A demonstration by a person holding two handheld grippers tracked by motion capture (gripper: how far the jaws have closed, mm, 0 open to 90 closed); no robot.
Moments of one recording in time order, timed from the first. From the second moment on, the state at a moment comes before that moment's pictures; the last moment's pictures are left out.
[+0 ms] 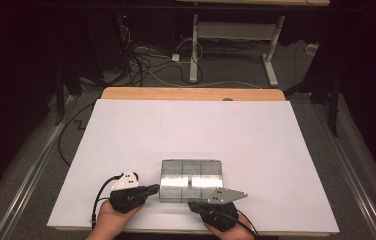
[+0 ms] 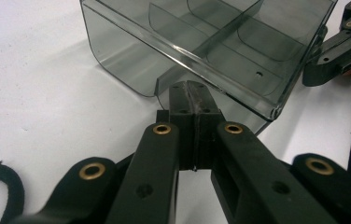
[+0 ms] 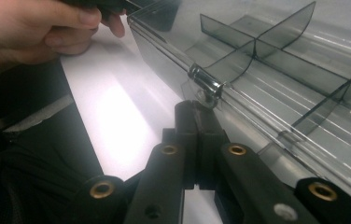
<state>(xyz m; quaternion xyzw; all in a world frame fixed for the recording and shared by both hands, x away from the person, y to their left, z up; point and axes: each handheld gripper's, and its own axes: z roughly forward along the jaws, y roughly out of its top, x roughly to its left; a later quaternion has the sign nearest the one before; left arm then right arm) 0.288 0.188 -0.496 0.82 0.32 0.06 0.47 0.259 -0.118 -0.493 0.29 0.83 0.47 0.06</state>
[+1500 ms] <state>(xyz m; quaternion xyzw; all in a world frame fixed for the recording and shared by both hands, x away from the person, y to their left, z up) 0.280 0.195 -0.484 0.79 0.30 0.05 0.52 0.261 -0.119 -0.471 0.26 0.81 0.52 0.09</state>
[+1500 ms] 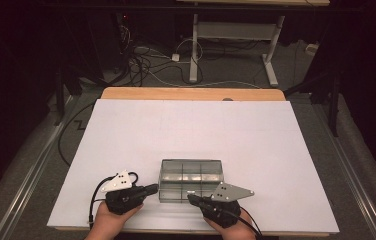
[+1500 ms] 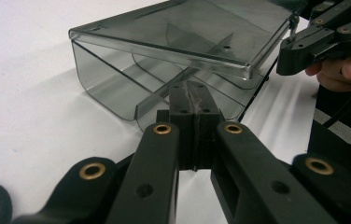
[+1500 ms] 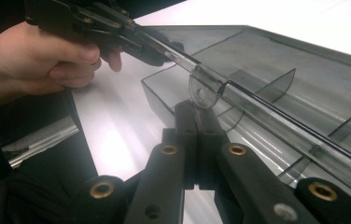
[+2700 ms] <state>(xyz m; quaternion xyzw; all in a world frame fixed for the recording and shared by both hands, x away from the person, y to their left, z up) 0.291 0.178 -0.475 0.80 0.28 0.07 0.52 0.261 -0.137 -0.465 0.28 0.80 0.52 0.12</state>
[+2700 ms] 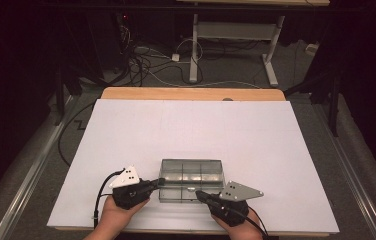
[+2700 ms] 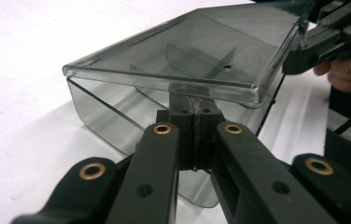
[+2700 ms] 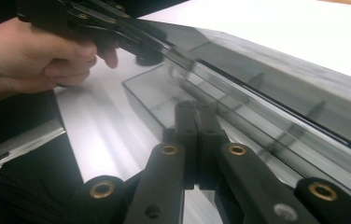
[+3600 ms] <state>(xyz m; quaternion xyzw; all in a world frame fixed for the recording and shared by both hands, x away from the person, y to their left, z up) 0.316 0.175 -0.466 0.80 0.29 0.08 0.53 0.272 -0.173 -0.463 0.34 0.78 0.51 0.15</state>
